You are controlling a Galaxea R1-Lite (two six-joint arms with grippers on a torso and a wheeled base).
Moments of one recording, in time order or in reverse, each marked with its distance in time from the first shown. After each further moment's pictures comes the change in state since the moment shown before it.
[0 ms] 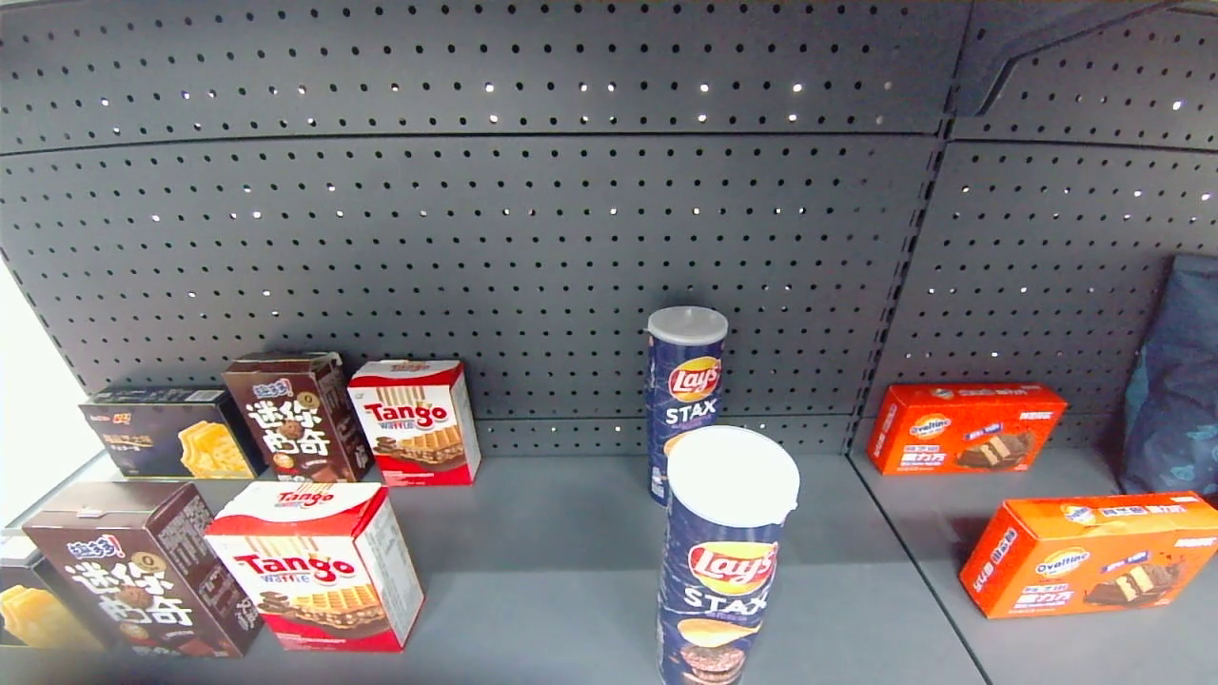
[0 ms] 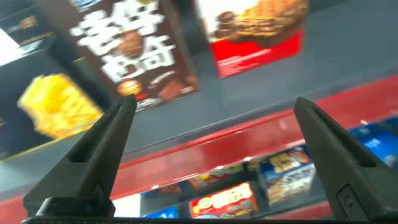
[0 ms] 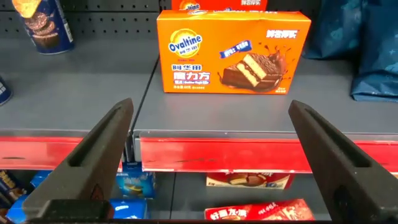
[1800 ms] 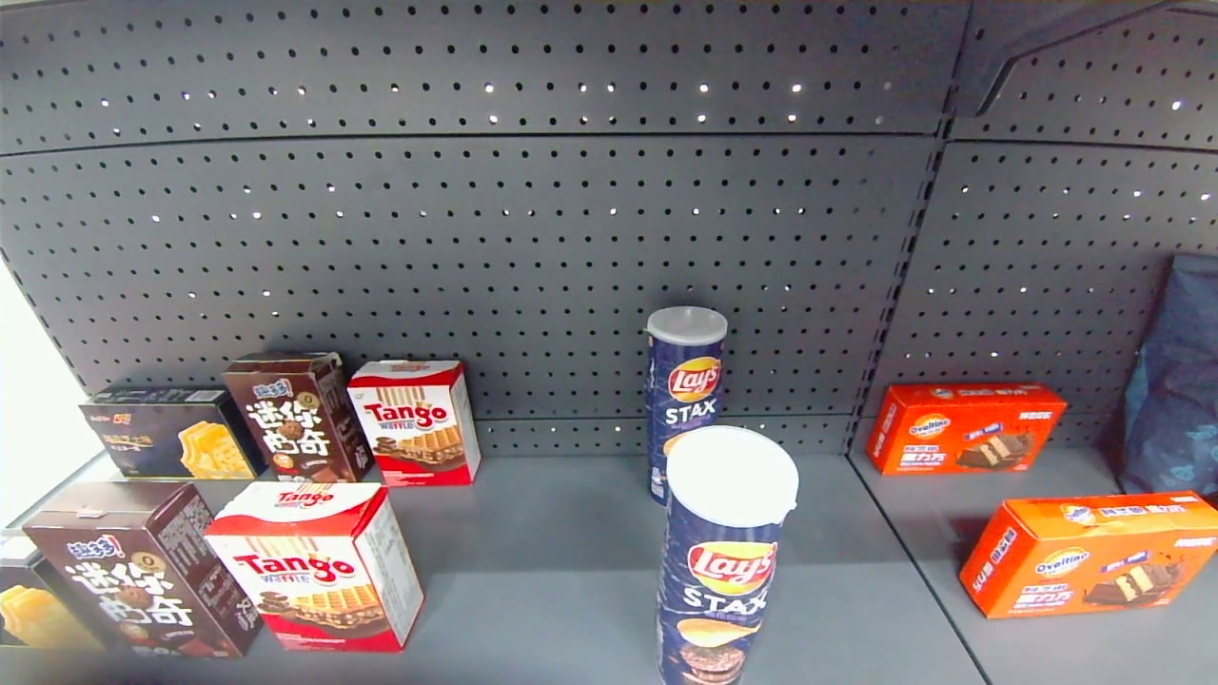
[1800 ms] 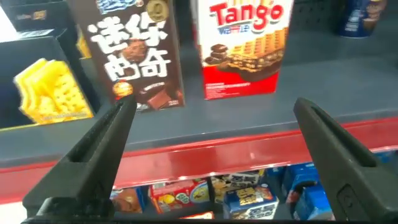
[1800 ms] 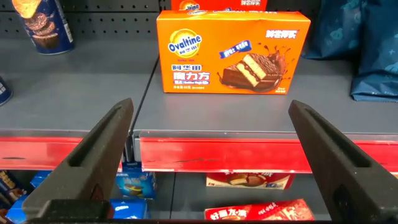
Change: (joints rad) left arm 0.550 -0.244 0.014 0.021 -0.494 -0.120; right arm 0.000 -0.002 0.000 0.000 0.000 0.000
